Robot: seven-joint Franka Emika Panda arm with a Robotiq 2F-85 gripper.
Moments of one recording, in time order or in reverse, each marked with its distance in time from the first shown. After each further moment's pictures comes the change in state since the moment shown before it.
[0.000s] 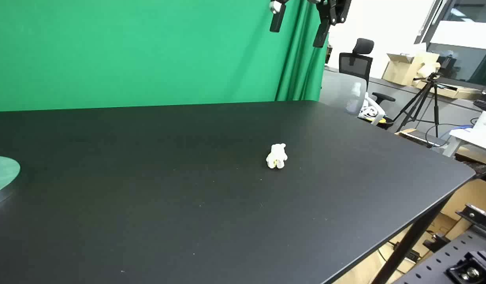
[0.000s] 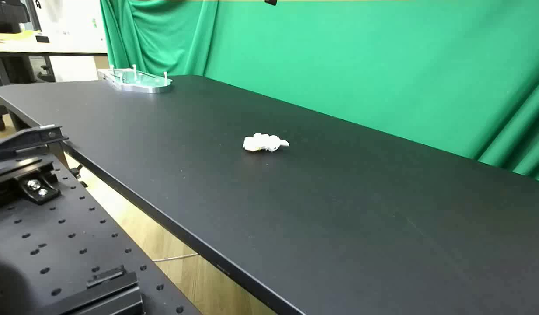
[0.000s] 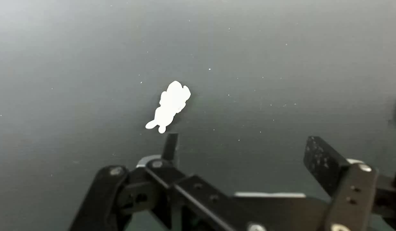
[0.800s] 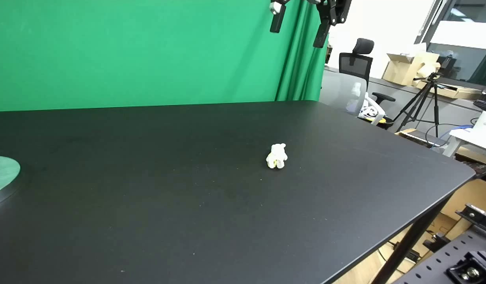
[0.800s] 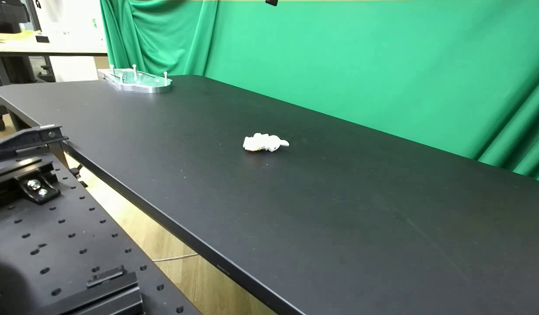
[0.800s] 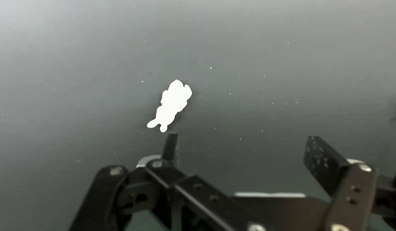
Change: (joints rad) arm -0.003 0.002 0.002 -0.001 -0.005 0.008 0.009
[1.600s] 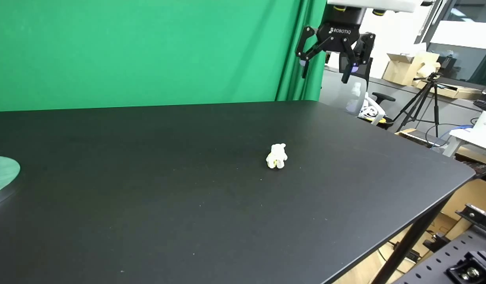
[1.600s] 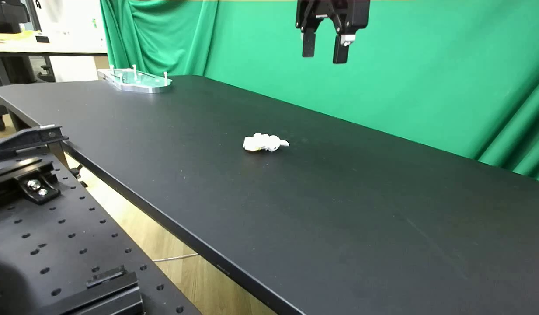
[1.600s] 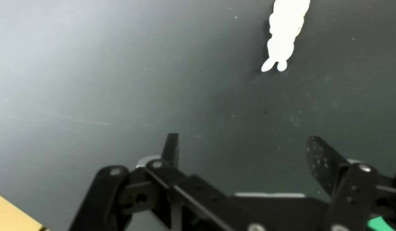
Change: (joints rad) arm -0.205 0.176 0.008 -0.067 -0.321 0.388 0.480
